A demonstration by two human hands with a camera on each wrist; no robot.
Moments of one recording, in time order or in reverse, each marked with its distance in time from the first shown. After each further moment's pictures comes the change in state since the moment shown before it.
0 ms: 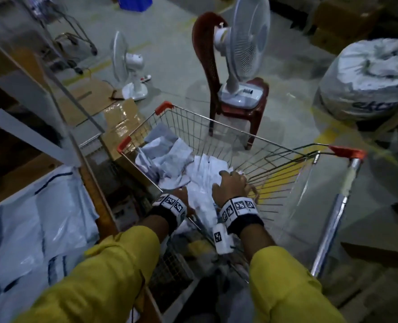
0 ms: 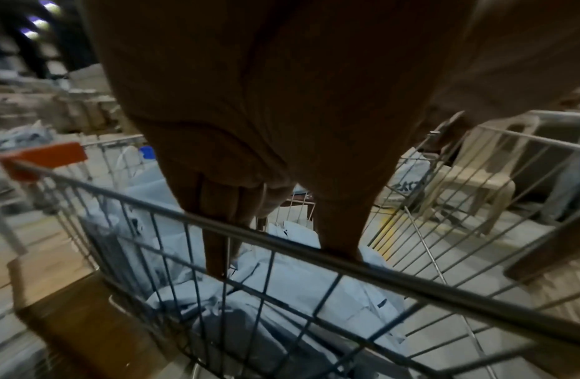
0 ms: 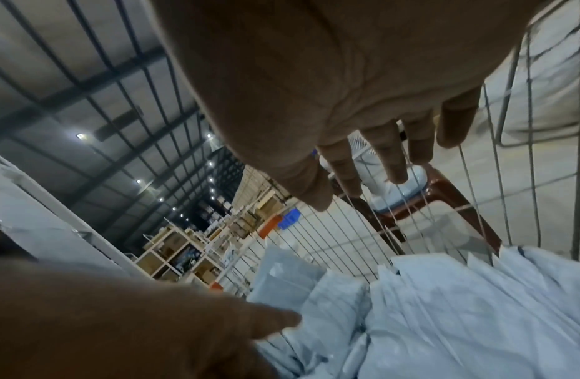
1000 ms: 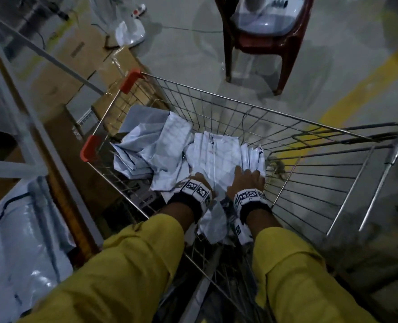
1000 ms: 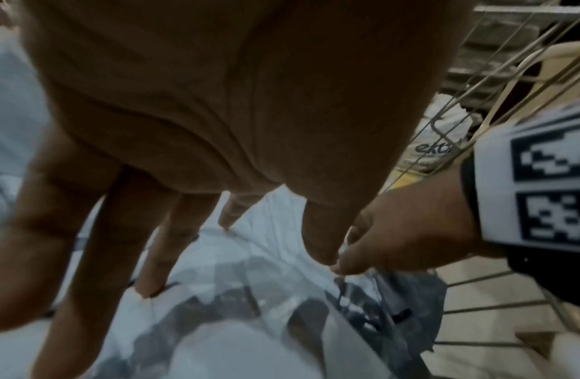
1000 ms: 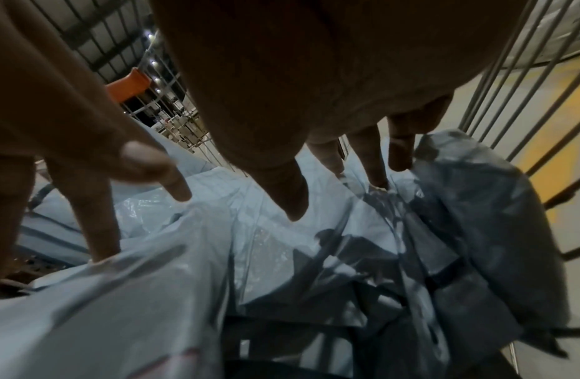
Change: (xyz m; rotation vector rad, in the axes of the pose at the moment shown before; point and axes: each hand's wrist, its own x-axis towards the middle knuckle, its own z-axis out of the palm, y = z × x) left_hand 0.122 0.033 0.035 -0.130 -0.379 -0.273; right_hand 0.137 0.076 0.164 -0.185 -0.274 0.013
